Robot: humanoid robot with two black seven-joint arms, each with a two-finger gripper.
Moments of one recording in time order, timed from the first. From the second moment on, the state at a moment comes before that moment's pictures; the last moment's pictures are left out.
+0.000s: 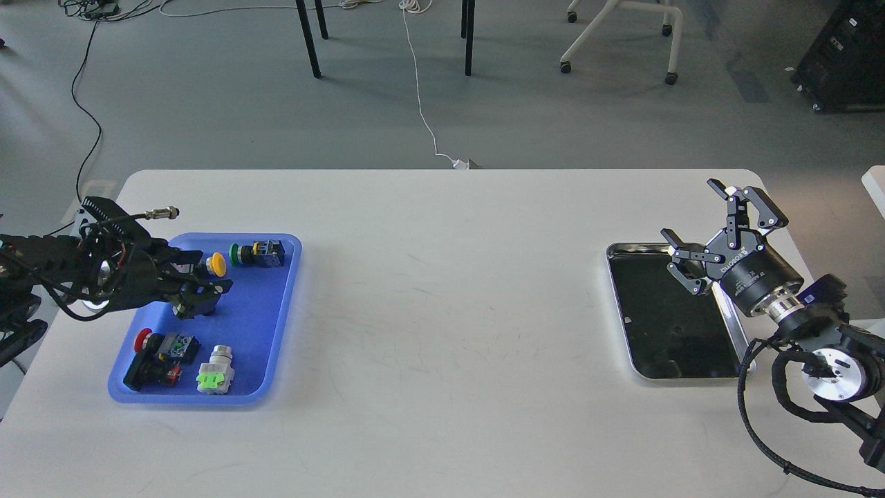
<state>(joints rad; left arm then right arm) -0.70 0.81 -0.48 -1.05 2.12 -0.19 -0.49 0.50 -0.60 0.50 0.89 0.01 0.49 0.49</state>
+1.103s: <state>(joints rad) -0.30 0.46 -1.06 -1.27 0.64 -0.33 -0.42 1.26 -0.84 -0.26 1.10 -1.20 0.49 0.49</state>
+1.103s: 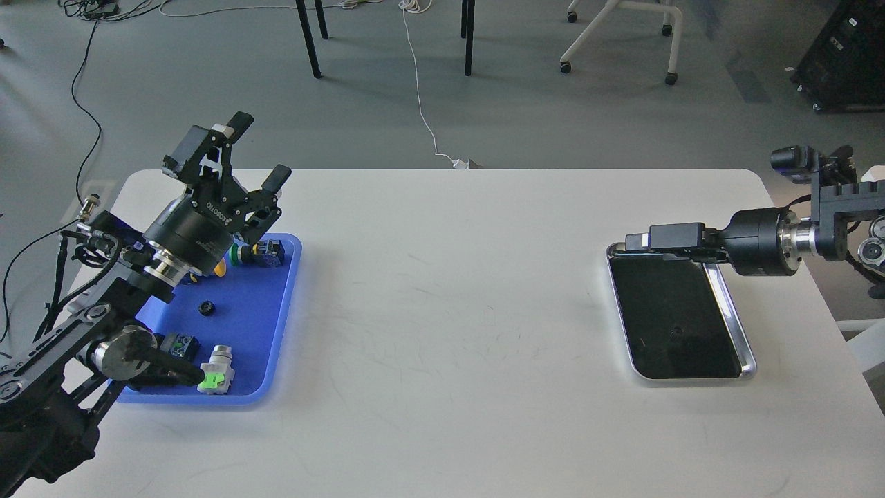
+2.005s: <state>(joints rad) -0.29 0.45 -1.07 -1.28 0.64 -0.34 -0.42 1.38 -0.61 -0.72 1.03 -1.55 0.23 0.49</state>
